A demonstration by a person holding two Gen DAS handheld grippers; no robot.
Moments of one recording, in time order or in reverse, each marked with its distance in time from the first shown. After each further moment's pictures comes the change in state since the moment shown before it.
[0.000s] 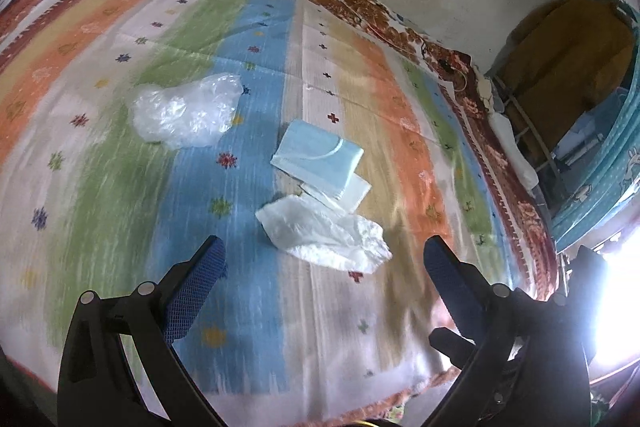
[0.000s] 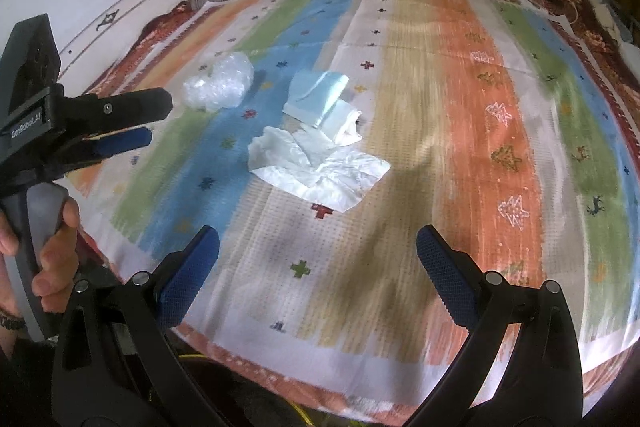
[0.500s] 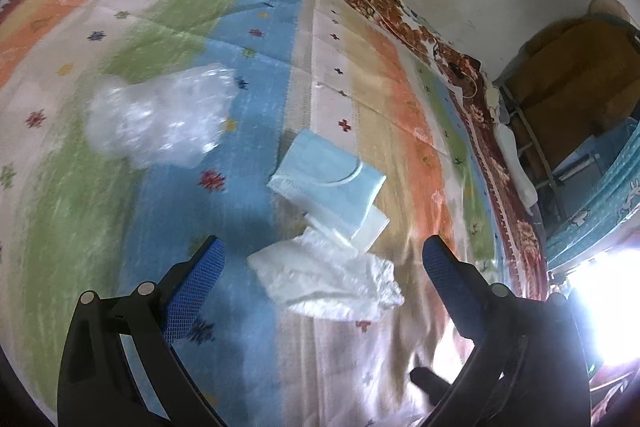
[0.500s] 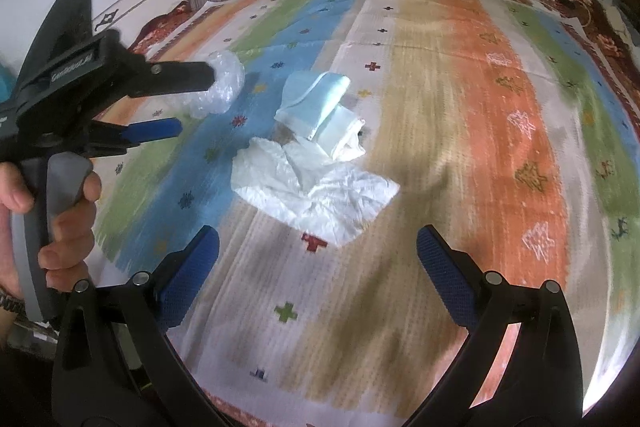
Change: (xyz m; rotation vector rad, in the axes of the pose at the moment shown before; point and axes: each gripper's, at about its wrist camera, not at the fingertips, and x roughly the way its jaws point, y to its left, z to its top) left arm 0.058 0.017 0.036 -0.084 0.056 -0.051; right arm 0.044 -0.007 0.015 -0.015 -0.021 0.030
